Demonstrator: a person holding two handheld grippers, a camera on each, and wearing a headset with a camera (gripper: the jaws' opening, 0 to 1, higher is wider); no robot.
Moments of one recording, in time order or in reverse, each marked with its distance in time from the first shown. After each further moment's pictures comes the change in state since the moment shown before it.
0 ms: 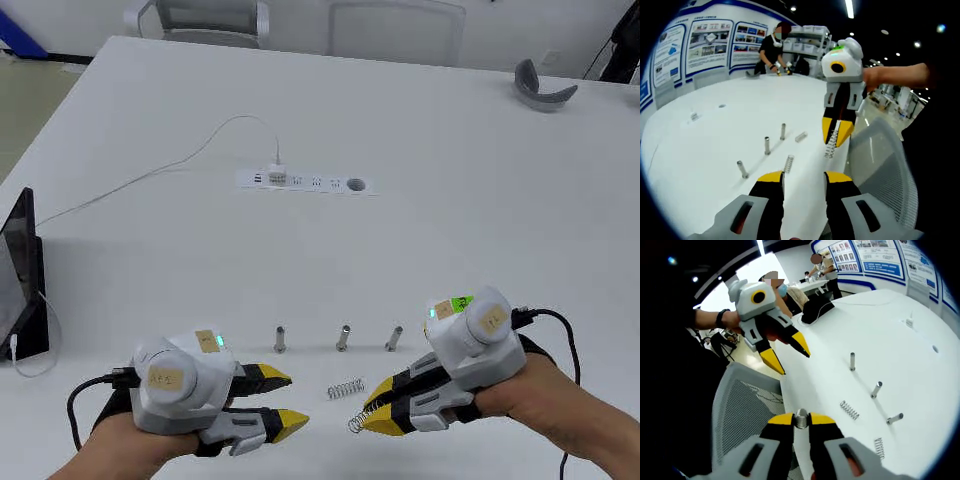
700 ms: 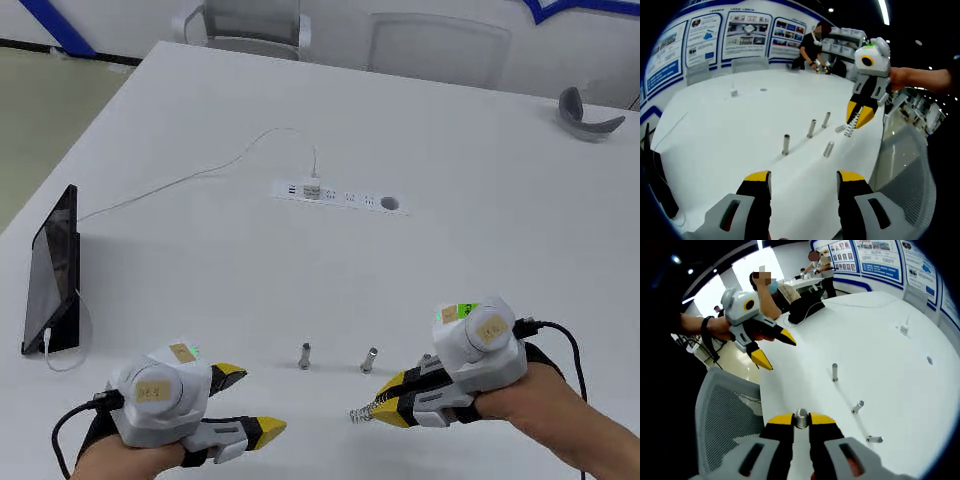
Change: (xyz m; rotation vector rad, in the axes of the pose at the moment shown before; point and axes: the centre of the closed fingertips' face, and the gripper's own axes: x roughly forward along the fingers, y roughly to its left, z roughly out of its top) left arm -0.030 0.068 -0.041 -0.155 0.004 0.259; right arm 0.015 -0.045 0.030 -0.045 0.029 -0.085
